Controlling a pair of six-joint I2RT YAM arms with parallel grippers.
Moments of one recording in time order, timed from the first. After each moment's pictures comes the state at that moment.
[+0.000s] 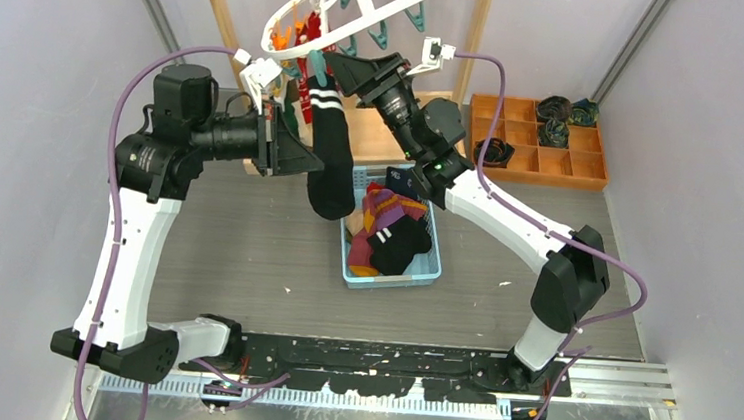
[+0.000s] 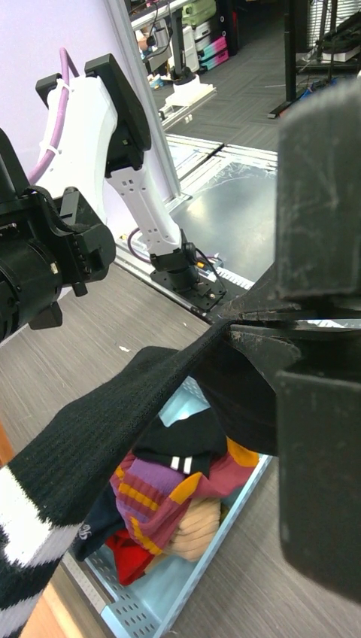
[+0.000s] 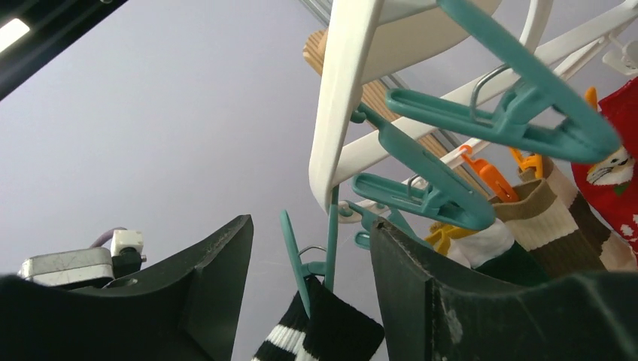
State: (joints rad) left arm -0.24 1.21 1.74 -0.96 0.92 -0.29; right arm 0.77 1.72 1.54 0.70 0.04 0.89
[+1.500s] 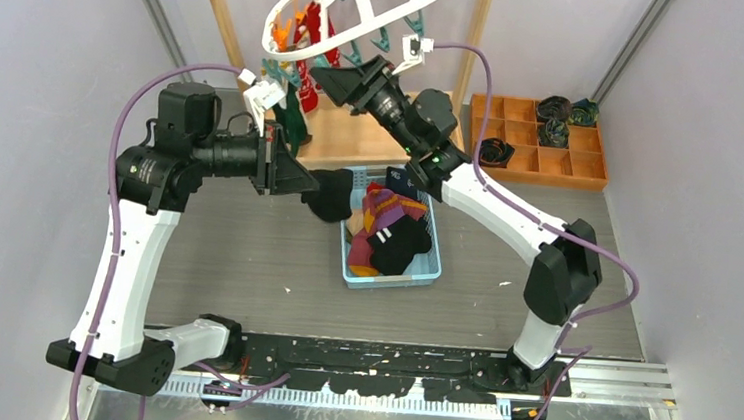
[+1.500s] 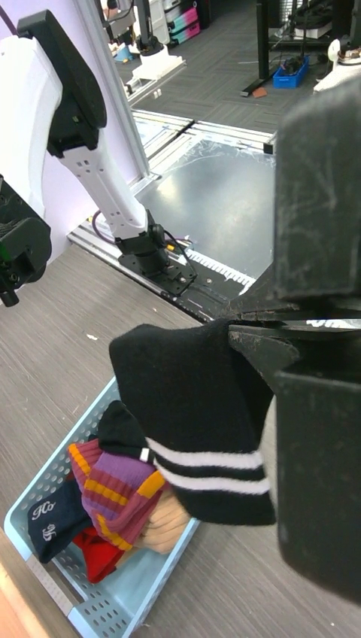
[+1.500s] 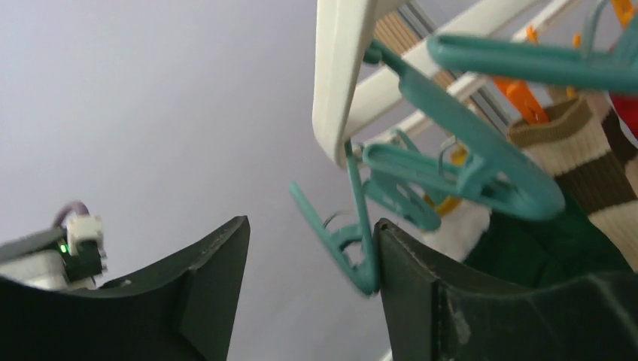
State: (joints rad) left arm -0.24 1.16 1.65 -1.03 0.92 -0.17; right arm 0.74 1.79 1.62 0.59 -0.13 0.91
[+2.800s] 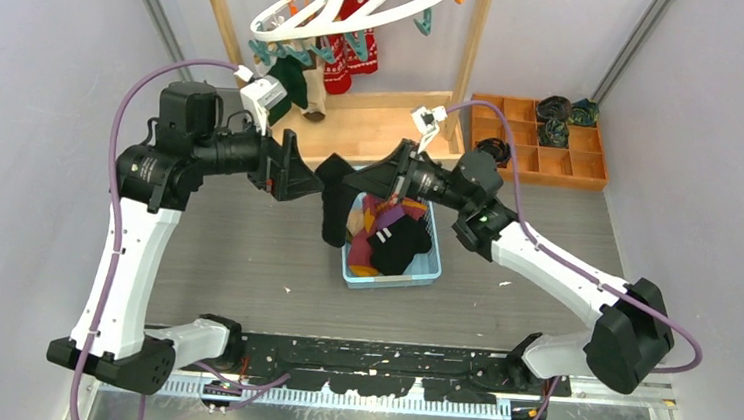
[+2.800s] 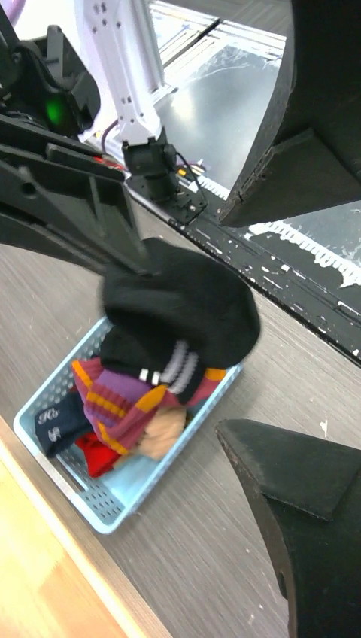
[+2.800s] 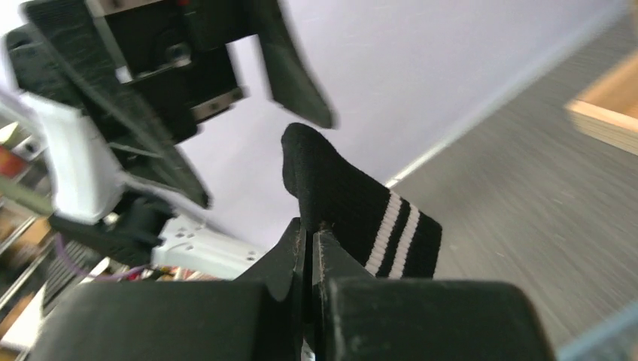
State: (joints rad) left arm -0.24 1.16 1.65 -1.03 0.76 -0.05; right arm 0.74 1.36 1.02 0.61 -0.61 0.86
